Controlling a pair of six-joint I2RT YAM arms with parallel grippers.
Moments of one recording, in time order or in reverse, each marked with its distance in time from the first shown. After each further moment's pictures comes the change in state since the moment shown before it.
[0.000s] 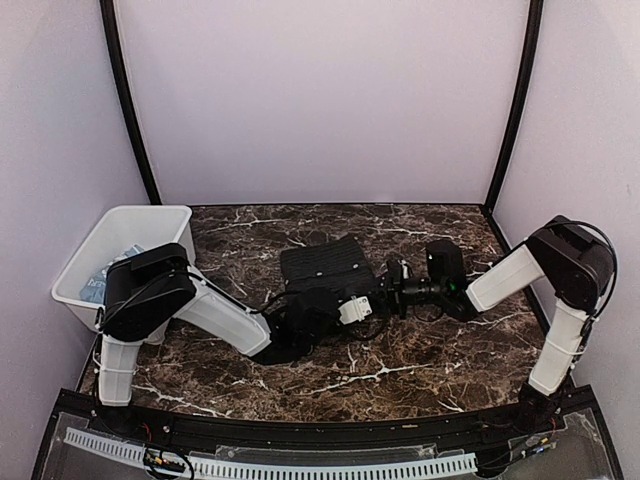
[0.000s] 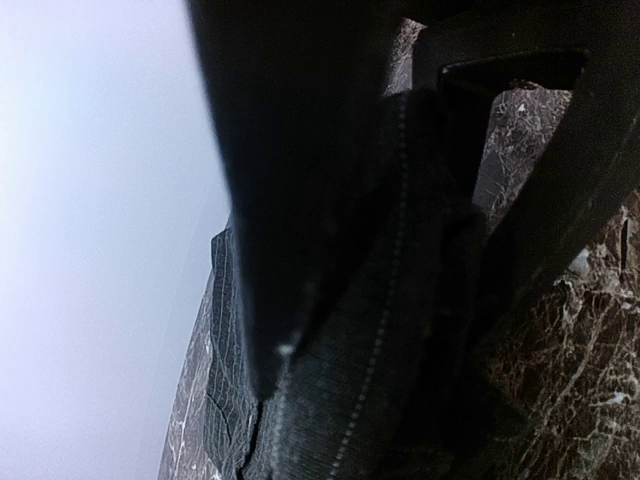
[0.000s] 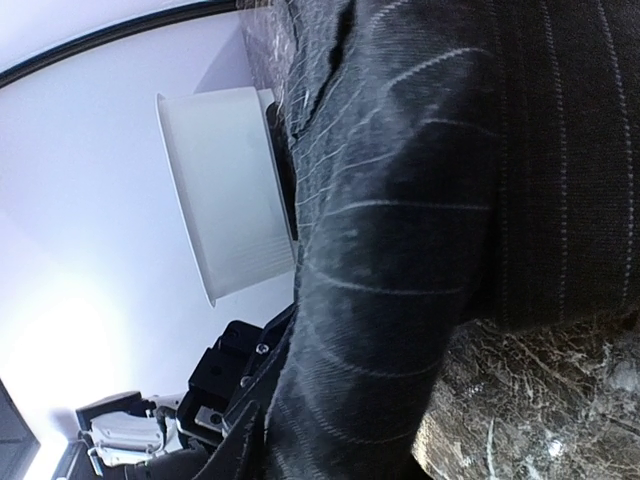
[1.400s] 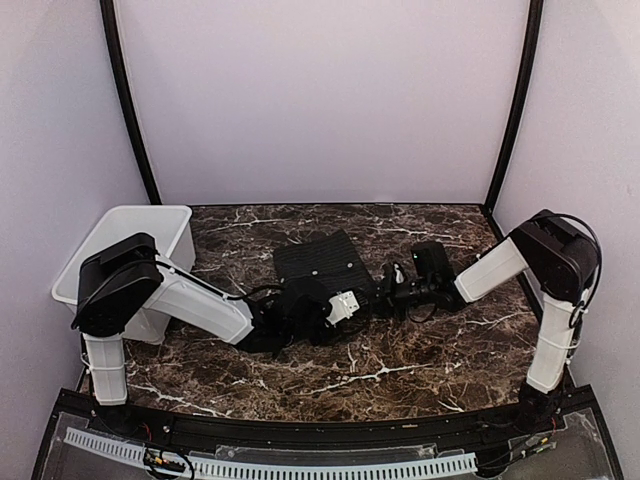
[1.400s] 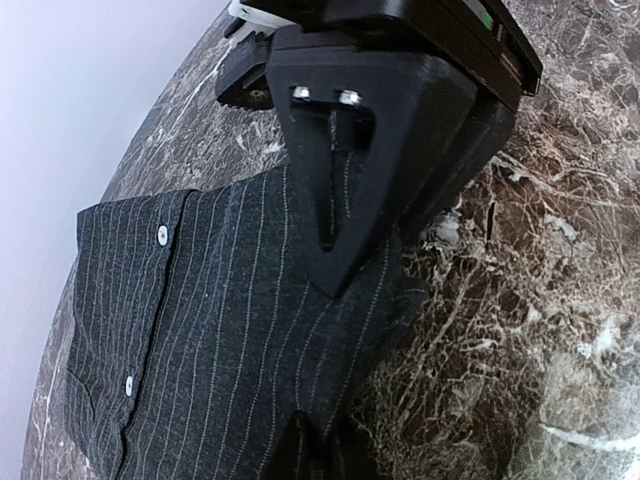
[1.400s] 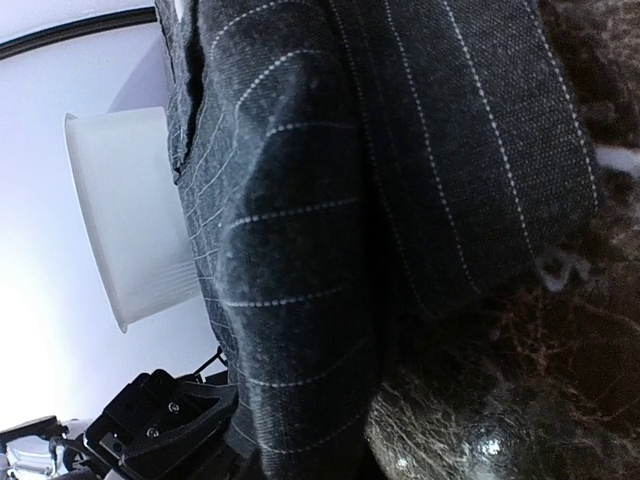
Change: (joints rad) left arm 0.035 -0.142 -0.048 -0.323 0.284 -0.371; right arm -0.010 0.101 0.124 -0.274 0.050 -0.278
